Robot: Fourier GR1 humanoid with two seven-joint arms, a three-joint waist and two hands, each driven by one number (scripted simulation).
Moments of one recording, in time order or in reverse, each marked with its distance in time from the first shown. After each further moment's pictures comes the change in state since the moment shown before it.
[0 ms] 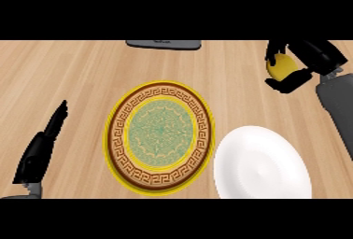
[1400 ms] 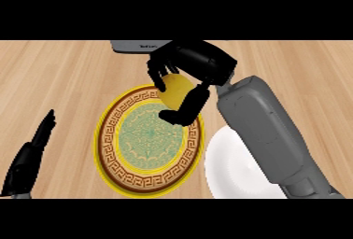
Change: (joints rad) left arm 0.064 -0.007 0.069 0.004 -0.007 -0.007 -0.018; right arm -0.127 0.449 0.105 -0.329 -0.167 0.267 0.215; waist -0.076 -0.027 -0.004
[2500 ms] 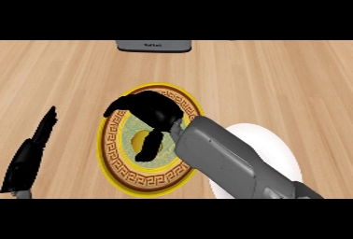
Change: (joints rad) left arm -0.019 -0.010 0.012 -0.017 -0.016 -0.032 0.011; right arm 0.022 0.077 0.482 0.207 -0.311 -0.363 0.246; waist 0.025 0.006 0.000
